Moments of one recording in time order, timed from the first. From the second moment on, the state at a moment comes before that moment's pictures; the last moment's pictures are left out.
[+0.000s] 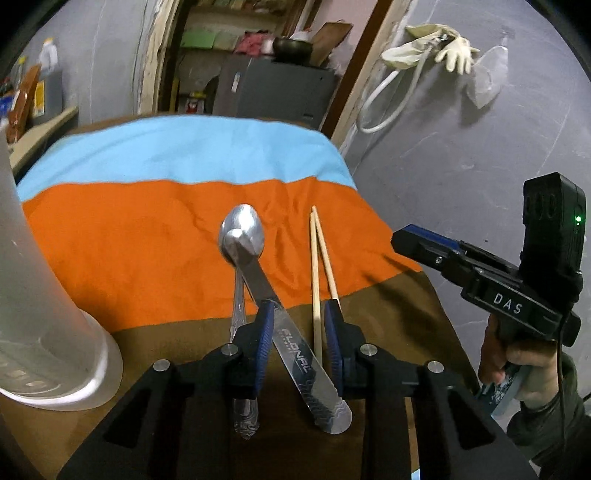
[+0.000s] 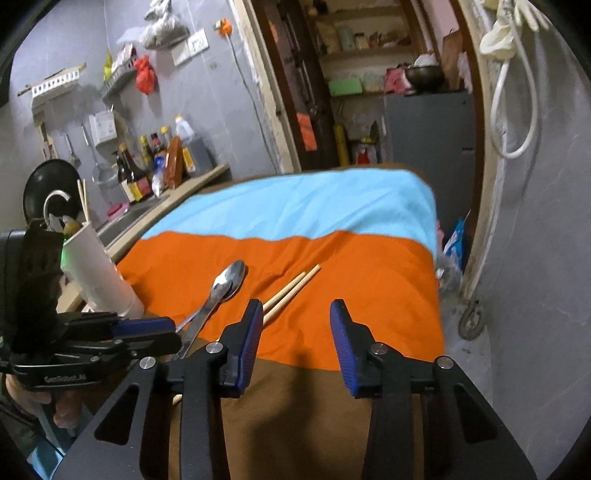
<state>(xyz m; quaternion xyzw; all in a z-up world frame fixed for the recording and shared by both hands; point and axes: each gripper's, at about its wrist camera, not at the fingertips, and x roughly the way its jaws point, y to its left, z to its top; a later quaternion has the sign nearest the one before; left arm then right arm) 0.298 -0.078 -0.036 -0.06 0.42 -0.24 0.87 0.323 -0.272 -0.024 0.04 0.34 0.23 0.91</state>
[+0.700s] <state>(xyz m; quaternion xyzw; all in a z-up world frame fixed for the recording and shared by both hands) 0.334 -0.072 -0.045 -0.08 0.48 -0.21 0.85 0.358 -0.250 -0.050 0.05 0.44 0.26 0.86</state>
